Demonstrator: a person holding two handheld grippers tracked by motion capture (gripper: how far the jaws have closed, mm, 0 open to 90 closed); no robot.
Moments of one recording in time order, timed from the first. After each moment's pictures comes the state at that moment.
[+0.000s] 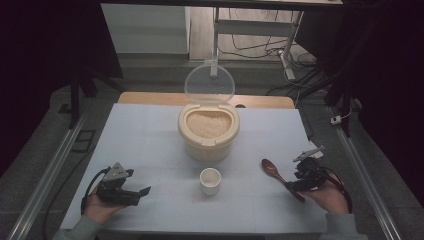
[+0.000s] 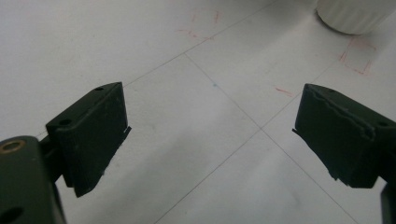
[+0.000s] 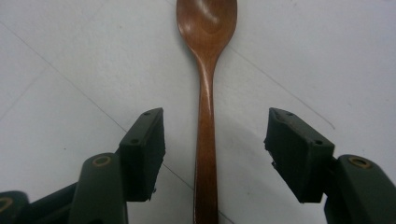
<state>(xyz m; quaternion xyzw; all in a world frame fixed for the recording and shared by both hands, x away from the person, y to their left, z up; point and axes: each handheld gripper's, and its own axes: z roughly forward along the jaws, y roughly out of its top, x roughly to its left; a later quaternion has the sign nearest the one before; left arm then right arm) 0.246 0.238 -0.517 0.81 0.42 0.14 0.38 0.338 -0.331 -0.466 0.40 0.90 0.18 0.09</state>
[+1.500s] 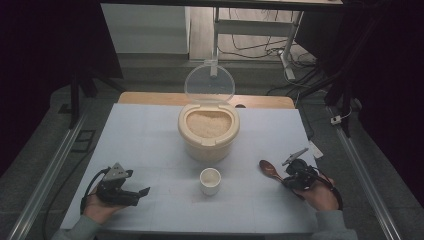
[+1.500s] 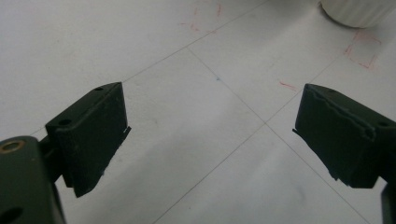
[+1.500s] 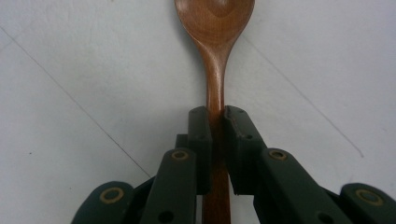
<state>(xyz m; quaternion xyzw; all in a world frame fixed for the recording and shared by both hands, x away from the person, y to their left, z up) 0.246 0.240 -0.520 0.81 0.42 0.14 0.38 0.347 -0.314 -0.485 0.35 0.92 0.14 0.10</state>
